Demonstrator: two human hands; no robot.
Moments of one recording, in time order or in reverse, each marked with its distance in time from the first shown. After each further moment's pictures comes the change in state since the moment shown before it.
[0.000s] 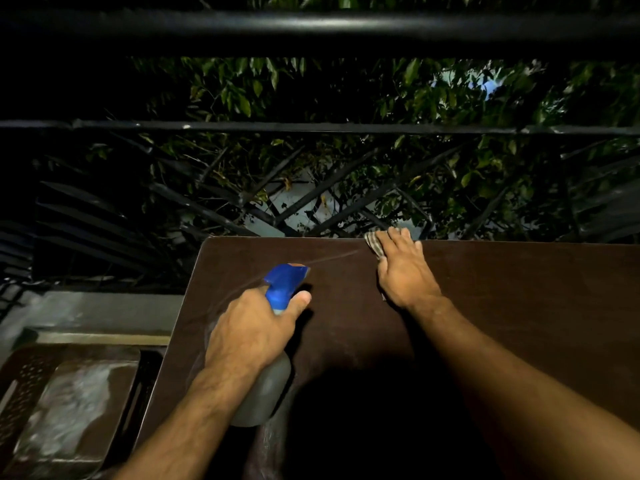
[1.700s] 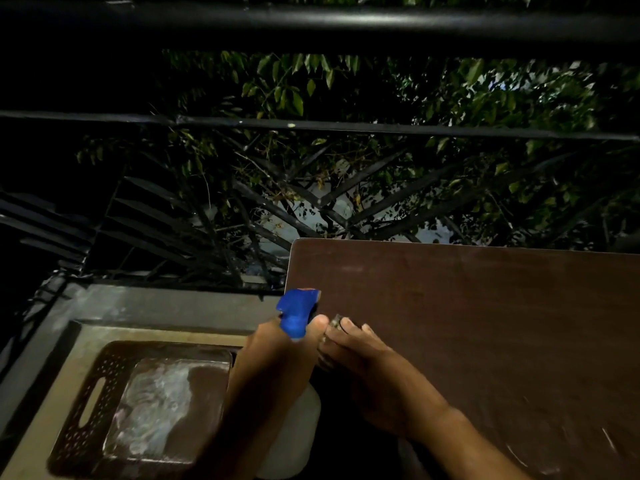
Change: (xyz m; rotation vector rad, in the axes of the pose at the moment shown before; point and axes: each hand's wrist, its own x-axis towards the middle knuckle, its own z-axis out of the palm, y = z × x) left_hand 0.029 -0.118 -0.071 -0.214 -0.076 -0.196; right_hand -0.120 -0.200 0.050 0.190 -0.392 -0.579
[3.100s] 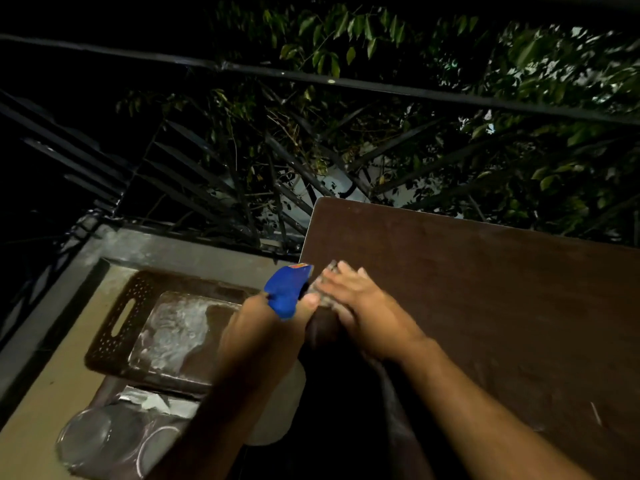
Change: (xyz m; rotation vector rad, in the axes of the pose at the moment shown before) left_hand -0.045 -0.047 -0.012 -0.096 0.158 0.027; right_hand 0.031 0.009 0.013 0.023 0.096 -0.028
